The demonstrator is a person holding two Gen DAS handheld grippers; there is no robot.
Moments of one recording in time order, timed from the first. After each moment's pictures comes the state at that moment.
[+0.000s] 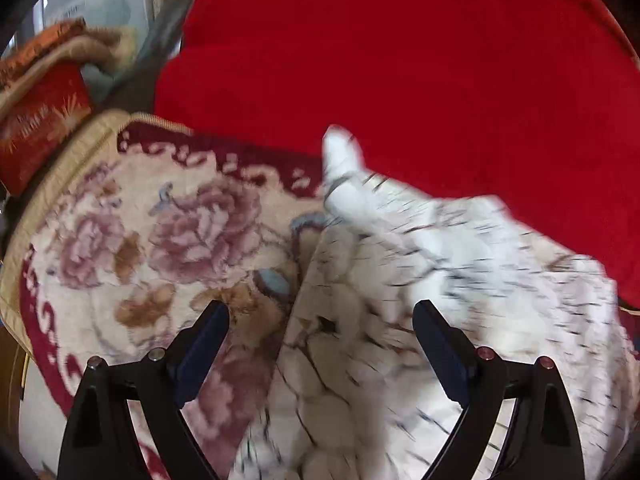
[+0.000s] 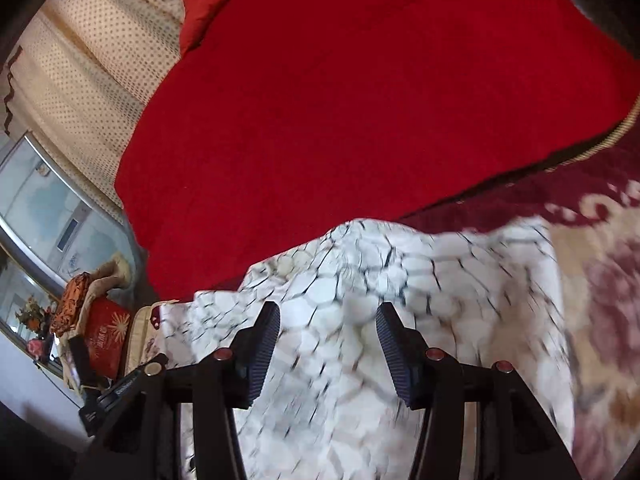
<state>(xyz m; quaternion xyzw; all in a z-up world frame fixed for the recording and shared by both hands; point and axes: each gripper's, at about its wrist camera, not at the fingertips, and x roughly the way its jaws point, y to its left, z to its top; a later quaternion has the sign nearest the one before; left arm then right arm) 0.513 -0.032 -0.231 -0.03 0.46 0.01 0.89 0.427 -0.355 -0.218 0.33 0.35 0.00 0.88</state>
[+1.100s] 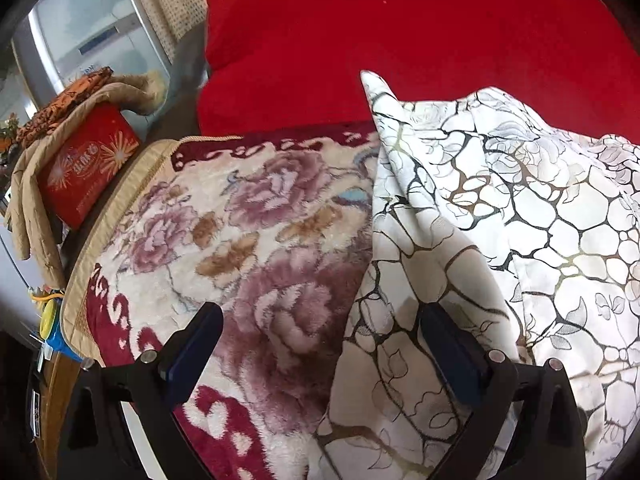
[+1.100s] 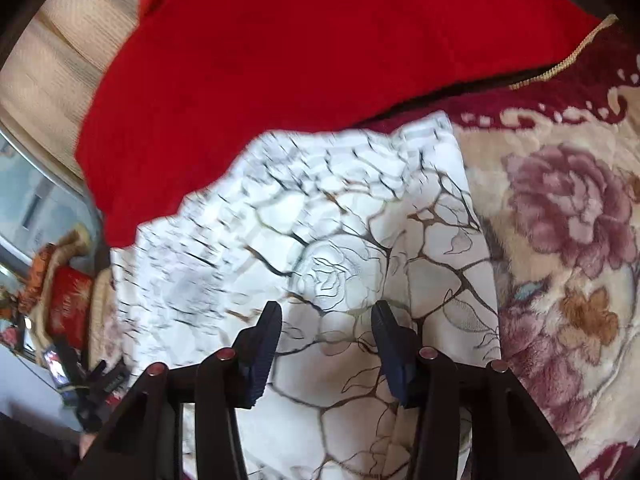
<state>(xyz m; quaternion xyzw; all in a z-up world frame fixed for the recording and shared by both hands) 0.424 -0.014 -0.253 0.12 0.42 0.06 0.90 0.352 -0.363 -0.259 0.32 0.41 -0.04 0.85</state>
